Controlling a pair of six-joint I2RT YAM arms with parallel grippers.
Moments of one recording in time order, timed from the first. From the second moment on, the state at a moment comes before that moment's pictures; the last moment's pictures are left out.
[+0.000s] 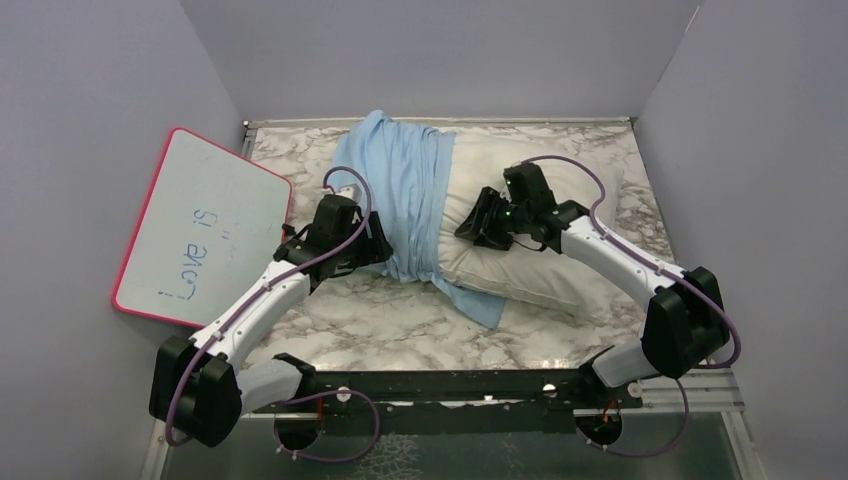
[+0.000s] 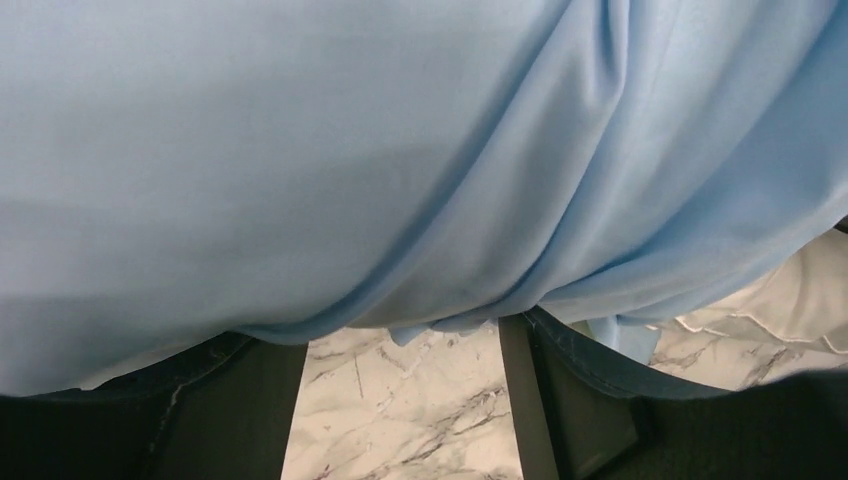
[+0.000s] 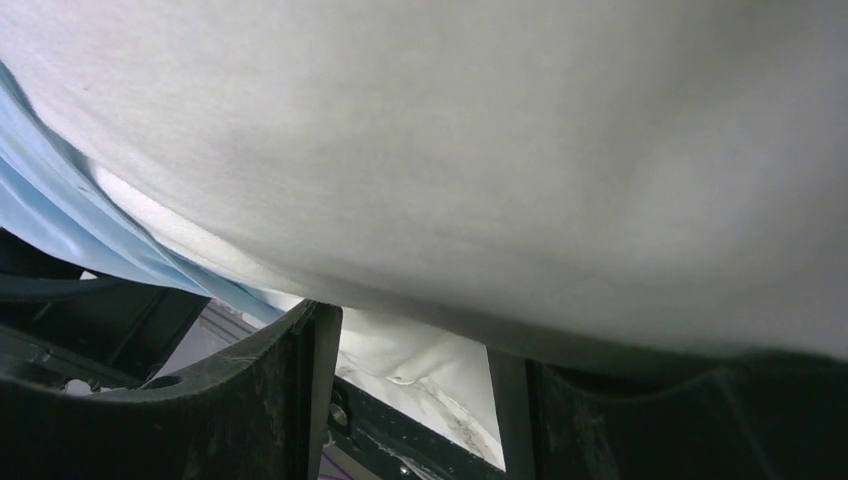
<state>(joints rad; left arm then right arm) -0.43 1.13 0.80 -0.44 0.05 -0.57 0.51 1.47 1.08 -0.41 -0.23 0.84</state>
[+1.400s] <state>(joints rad) -0.40 1.16 0.85 -0.46 0.36 -0.49 0.48 1.44 1.05 -0.44 -0.21 0.84</state>
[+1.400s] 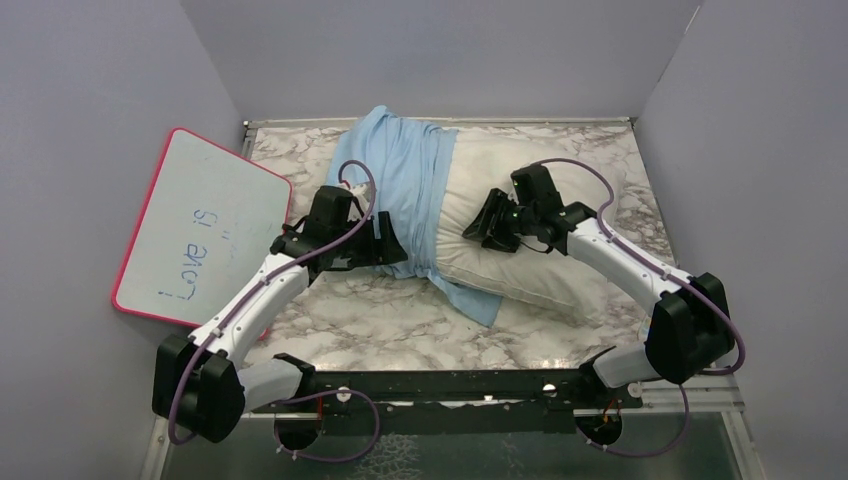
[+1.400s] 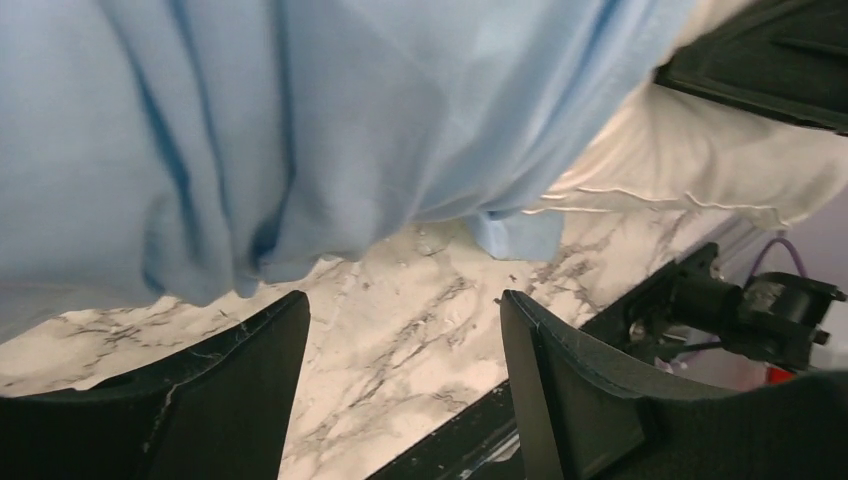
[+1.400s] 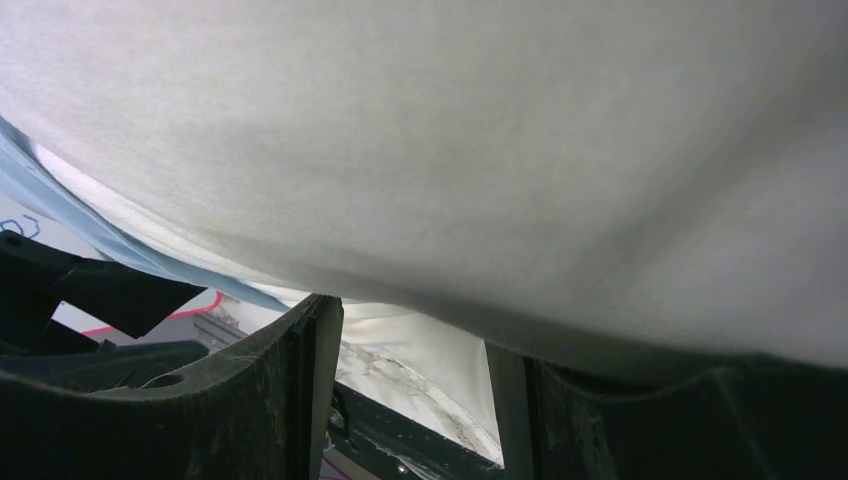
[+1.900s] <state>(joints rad) -0.52 1.33 0.95 -0.49 0.39 -0.52 0.48 1.45 1.05 -0.43 -0.23 0.84</state>
